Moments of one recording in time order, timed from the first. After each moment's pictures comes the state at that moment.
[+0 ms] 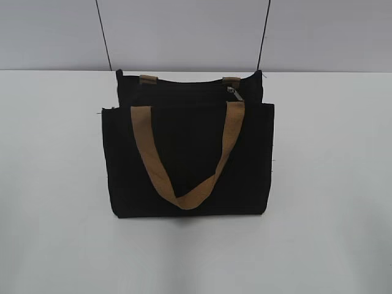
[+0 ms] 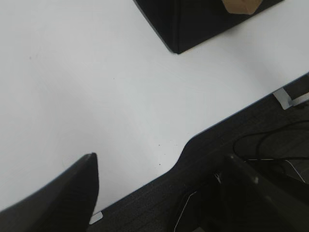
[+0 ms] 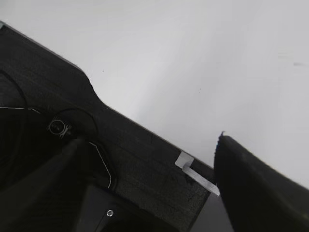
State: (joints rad) left arm -0.55 0.36 -0.62 -0.01 1.15 0.03; right arm 0.44 0.34 -0.51 0.01 1.22 -0.16
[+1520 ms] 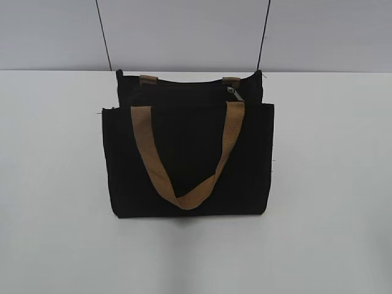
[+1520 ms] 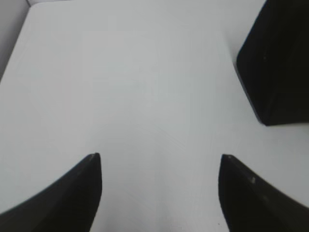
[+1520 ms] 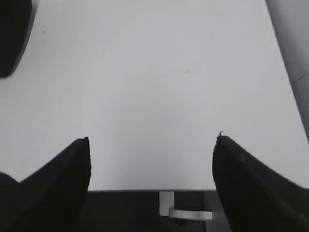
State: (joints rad) left arm -0.06 0.06 -0.54 -0.01 1.07 0.07; right arm -0.09 0.09 -0.47 0.03 1.09 -0.17
